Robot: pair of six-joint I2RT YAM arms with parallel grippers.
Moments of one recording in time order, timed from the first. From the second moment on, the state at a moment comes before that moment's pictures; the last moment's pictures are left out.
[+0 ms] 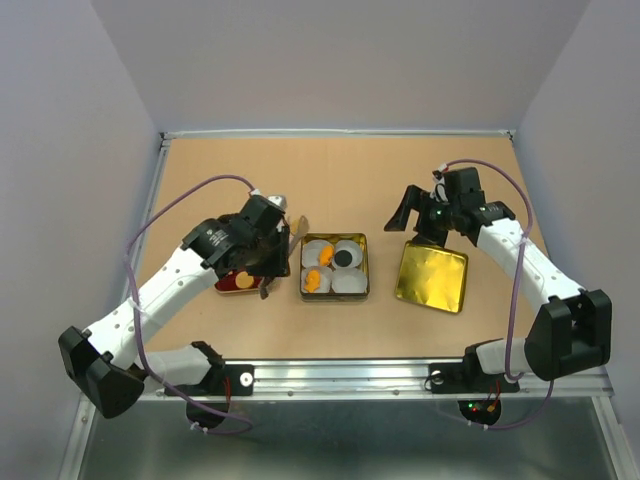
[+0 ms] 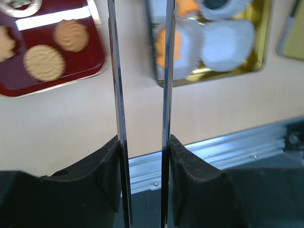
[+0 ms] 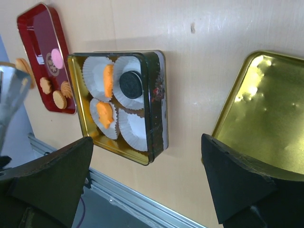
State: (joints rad) left arm -0.66 1.14 1.17 -1.07 -0.08 -0.59; right arm 0.23 1.34 1.04 -0.58 -0.39 0.58
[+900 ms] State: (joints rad) left arm -1.12 1.28 0.98 -0.81 -0.10 -0.80; right arm 0.23 1.34 1.07 -0.60 -0.38 0.58
